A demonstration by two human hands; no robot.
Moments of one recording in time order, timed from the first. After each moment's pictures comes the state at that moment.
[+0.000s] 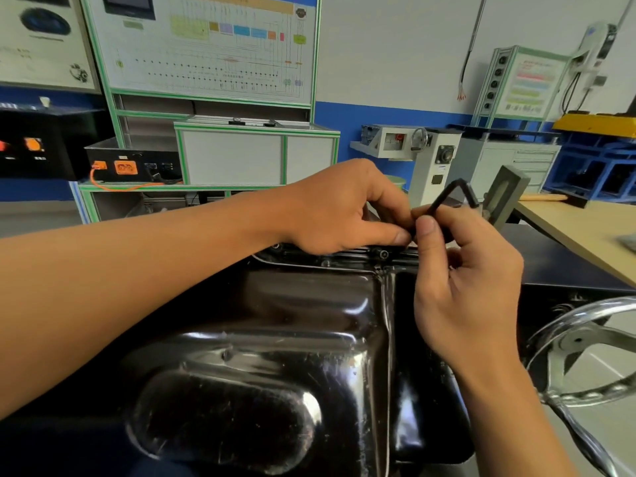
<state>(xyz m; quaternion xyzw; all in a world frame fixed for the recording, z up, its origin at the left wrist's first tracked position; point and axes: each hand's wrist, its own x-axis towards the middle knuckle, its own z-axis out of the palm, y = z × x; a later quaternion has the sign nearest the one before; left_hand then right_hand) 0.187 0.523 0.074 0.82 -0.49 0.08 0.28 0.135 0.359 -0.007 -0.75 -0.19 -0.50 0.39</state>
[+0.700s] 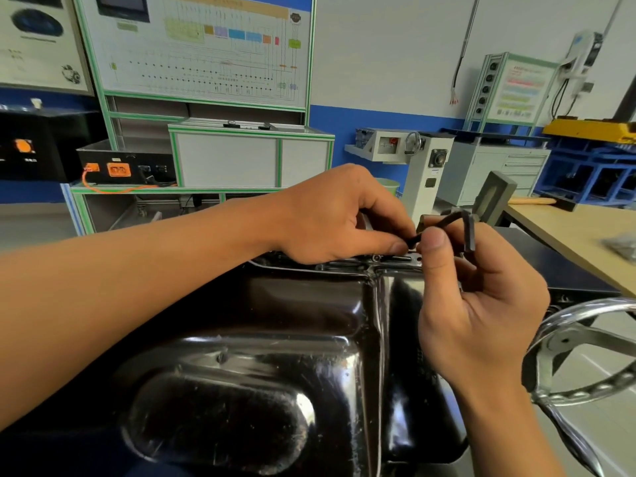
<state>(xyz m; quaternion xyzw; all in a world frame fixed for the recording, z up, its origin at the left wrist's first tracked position) 0.183 0.525 0.074 0.80 -0.52 0.07 0.30 0.119 0.358 -0.009 -0.67 -0.24 -0.56 0.42</state>
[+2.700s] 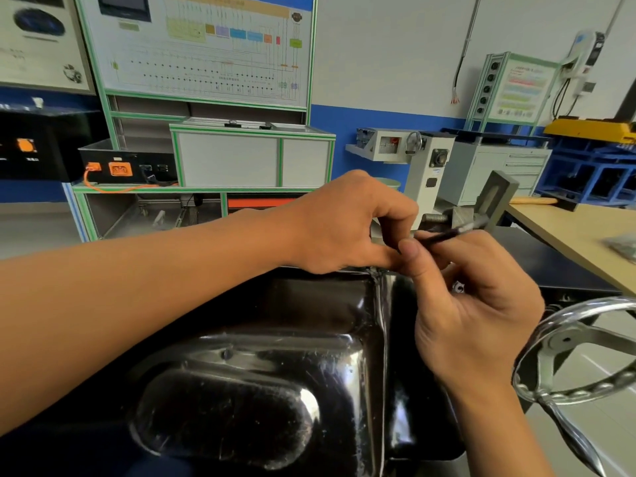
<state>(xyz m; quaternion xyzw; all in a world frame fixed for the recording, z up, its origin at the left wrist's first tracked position) 0.172 0.517 0.067 0.80 -0.52 0.15 0.25 0.121 0.362 -0.016 -0.66 -0.24 -0.57 0.43</state>
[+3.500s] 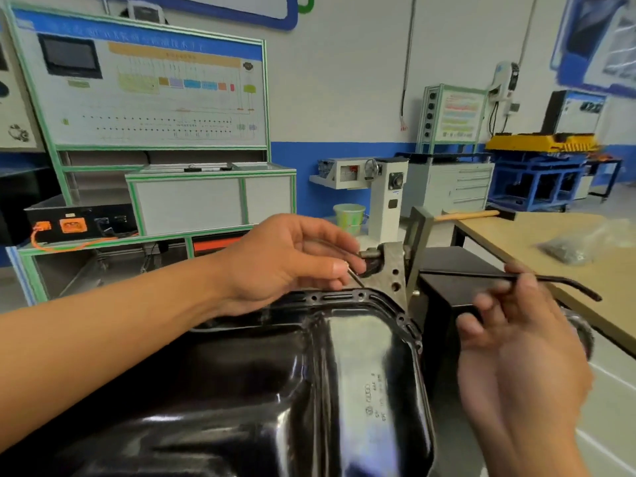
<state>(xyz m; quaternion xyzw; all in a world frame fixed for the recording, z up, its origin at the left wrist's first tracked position) 0.176 0.506 0.071 0.65 -0.34 -0.17 0.66 0.089 0.304 0.009 -0.32 0.03 -0.39 0.86</state>
